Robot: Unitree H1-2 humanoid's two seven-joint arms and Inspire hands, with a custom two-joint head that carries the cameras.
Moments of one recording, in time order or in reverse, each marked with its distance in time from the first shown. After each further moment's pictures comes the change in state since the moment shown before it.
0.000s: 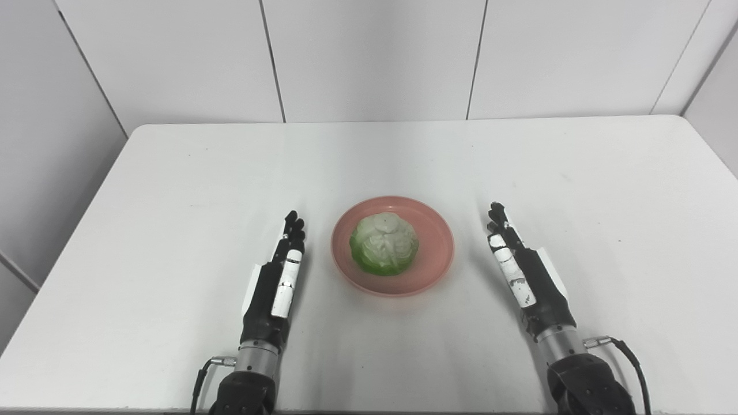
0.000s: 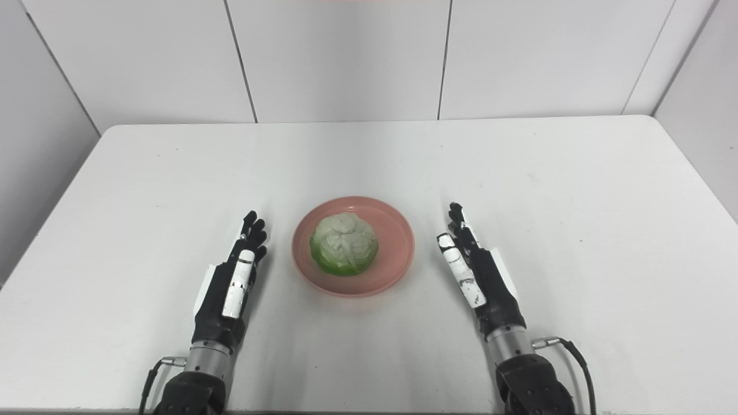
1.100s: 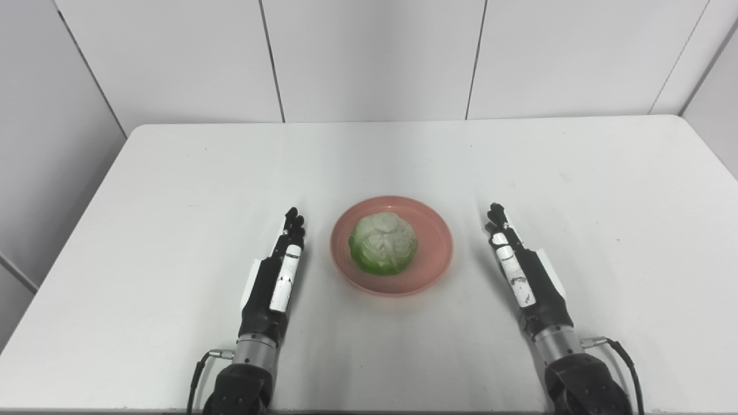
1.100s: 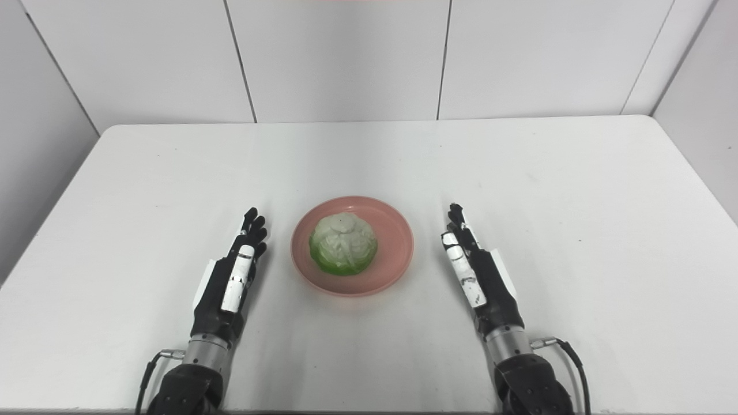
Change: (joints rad) left arm -0.024 0.019 -0.011 0.010 -0.025 0.024 -0.020; right arm -0.005 -0.014 0.008 0.025 0.044 -0.022 0.001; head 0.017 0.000
